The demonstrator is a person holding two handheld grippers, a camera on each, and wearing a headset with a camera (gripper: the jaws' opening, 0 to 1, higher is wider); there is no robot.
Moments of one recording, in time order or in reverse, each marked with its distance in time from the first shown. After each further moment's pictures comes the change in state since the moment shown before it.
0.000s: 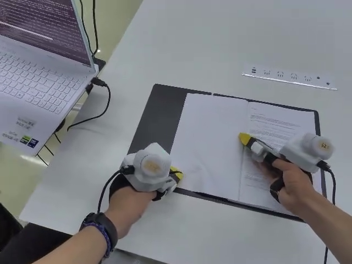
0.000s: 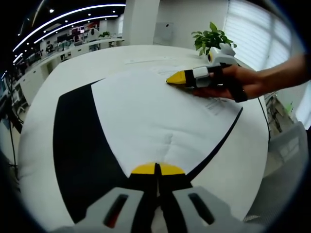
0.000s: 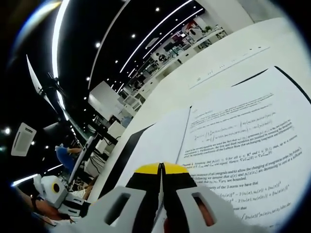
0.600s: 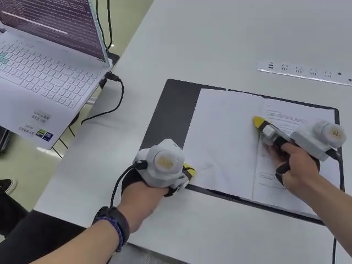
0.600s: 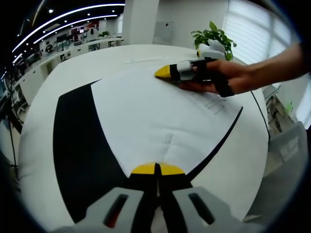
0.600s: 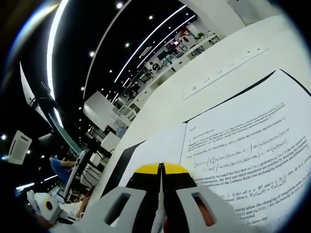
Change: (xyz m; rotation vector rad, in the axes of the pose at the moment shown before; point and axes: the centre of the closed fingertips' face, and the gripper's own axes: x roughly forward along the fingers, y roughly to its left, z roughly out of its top) left arm 0.000 0.000 0.000 -0.002 0.001 0.001; right arm 0.024 0.007 0.023 0.033 -0.084 -0.048
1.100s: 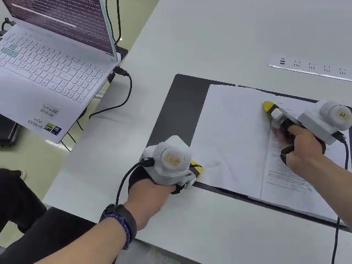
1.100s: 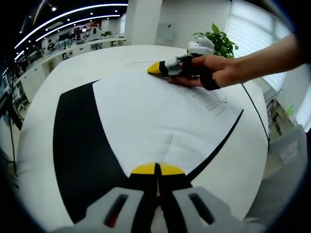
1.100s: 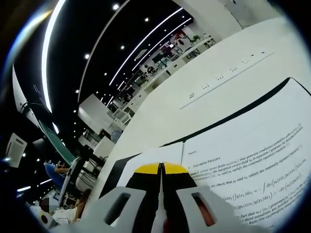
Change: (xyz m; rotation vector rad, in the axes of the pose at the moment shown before) left arm -0.001 0.000 0.000 -0.026 -0.010 0.004; right arm 0.027 -0.006 0.026 0.005 -0.033 -0.044
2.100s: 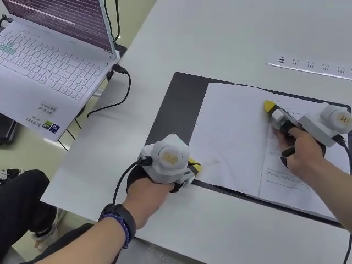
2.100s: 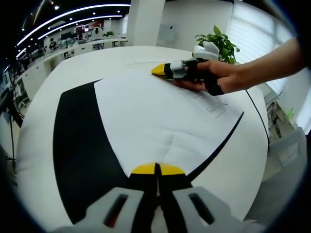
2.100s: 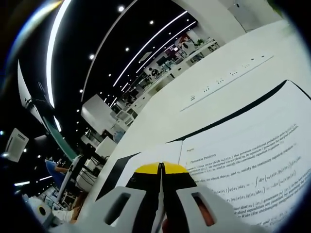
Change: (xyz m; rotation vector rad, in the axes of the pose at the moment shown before) left arm -0.001 0.001 0.000 -0.017 -0.013 0.003; right arm -0.013 -0.002 -0.006 -0.034 -0.018 0.033
